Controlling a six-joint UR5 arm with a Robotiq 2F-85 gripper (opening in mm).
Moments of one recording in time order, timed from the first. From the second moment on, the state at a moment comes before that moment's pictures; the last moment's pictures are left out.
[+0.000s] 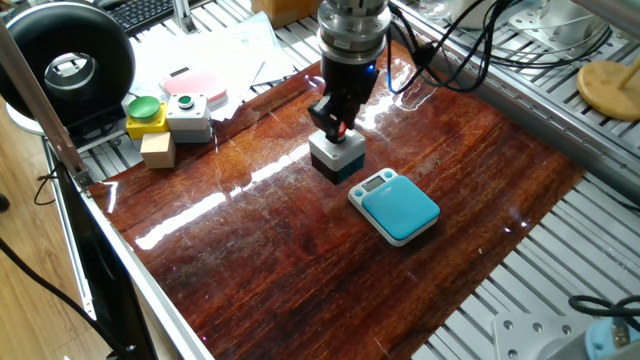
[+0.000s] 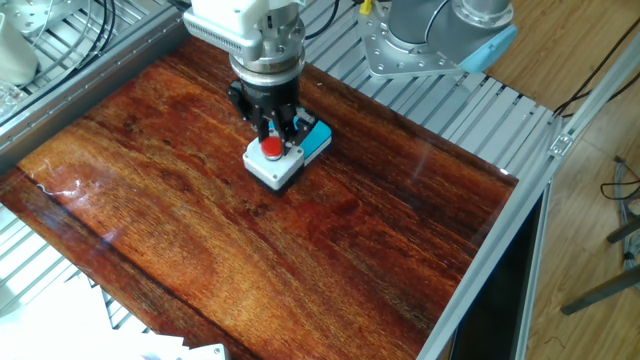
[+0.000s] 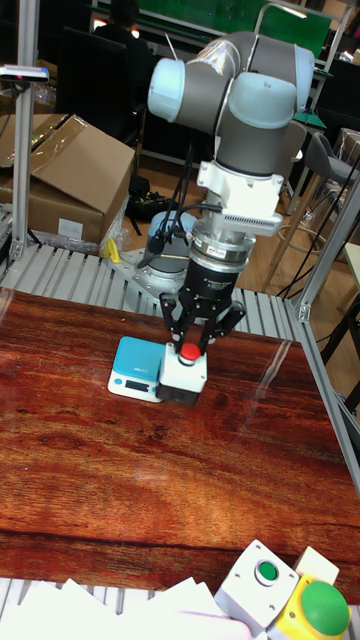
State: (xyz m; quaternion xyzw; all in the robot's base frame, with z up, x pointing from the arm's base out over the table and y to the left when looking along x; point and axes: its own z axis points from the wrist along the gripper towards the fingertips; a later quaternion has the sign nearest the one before) arm 0.507 0.041 0.160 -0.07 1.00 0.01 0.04
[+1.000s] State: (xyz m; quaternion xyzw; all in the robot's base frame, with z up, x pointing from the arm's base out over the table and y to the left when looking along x) arm 0.567 0.066 0.153 -0.08 1.00 0.02 0.04
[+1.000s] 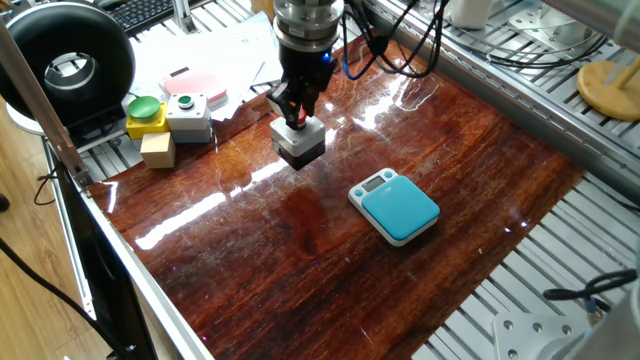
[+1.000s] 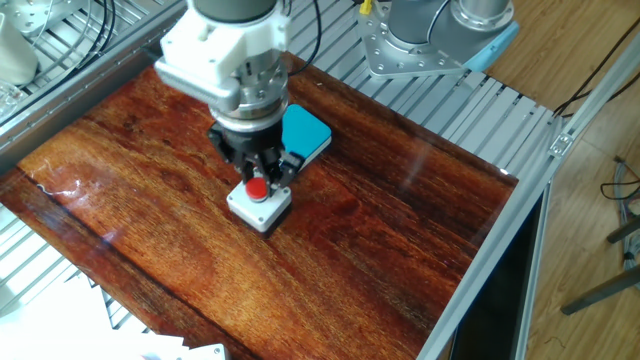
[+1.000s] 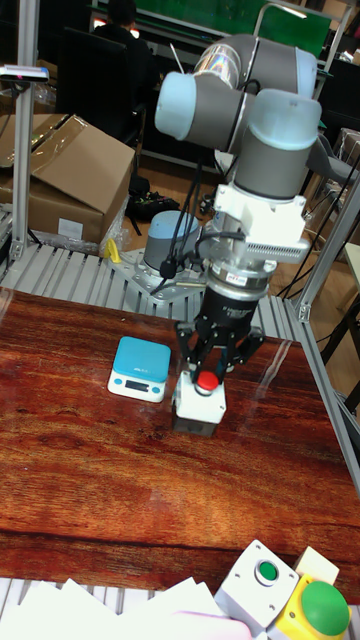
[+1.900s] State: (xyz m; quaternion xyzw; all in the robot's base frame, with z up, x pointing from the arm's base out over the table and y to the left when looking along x) arm 0.600 0.044 0.126 -0.11 0.99 0.03 0.05
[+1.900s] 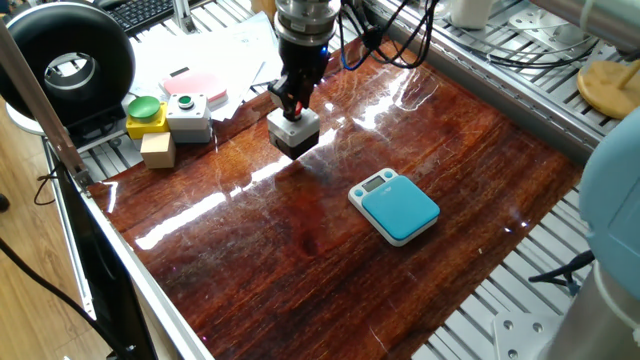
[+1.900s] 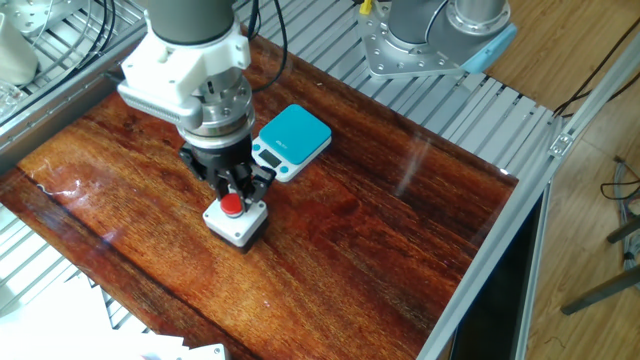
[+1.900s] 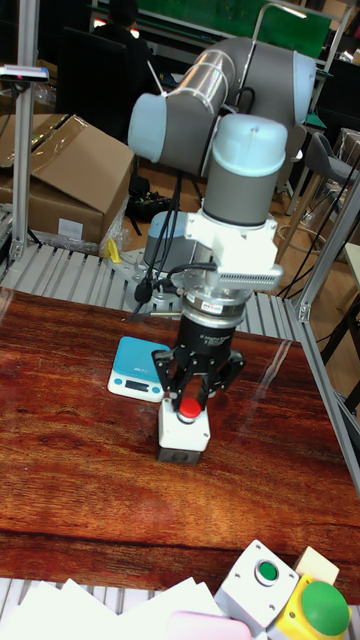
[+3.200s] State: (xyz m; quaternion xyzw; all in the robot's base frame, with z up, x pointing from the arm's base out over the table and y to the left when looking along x) arm 0.568 0.035 0.105 -0.09 1.00 0.02 0.00
